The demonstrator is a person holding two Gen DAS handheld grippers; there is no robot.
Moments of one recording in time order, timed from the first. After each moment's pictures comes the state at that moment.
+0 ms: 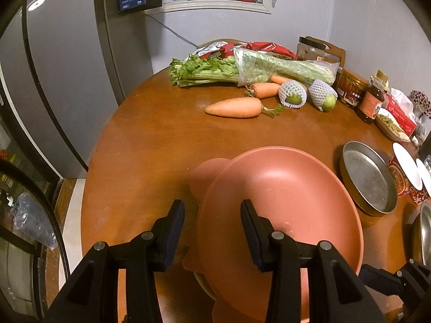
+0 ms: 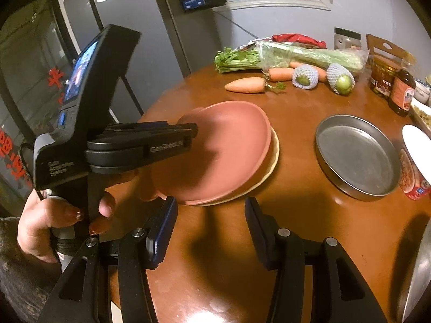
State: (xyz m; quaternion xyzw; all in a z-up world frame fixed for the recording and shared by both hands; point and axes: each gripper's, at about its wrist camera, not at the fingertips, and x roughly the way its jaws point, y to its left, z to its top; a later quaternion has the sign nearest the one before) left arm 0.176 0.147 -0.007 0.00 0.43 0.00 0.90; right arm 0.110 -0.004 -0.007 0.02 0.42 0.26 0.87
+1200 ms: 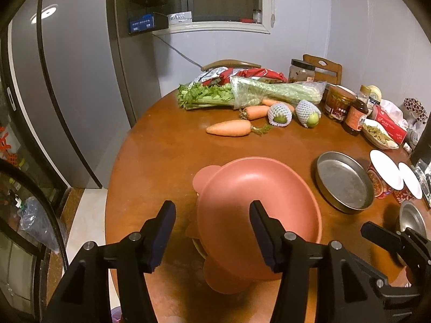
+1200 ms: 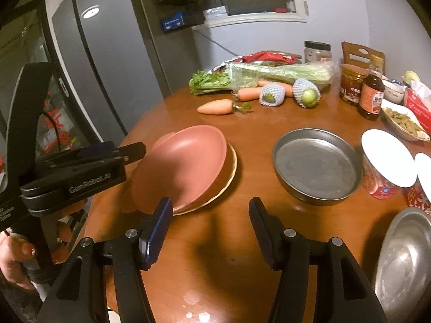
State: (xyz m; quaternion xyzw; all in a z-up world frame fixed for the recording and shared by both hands) left arm 0.123 0.132 0.035 0.00 0.38 0.02 0.92; right arm 0.099 -0.039 0.018 0.04 0.38 0.21 0.90
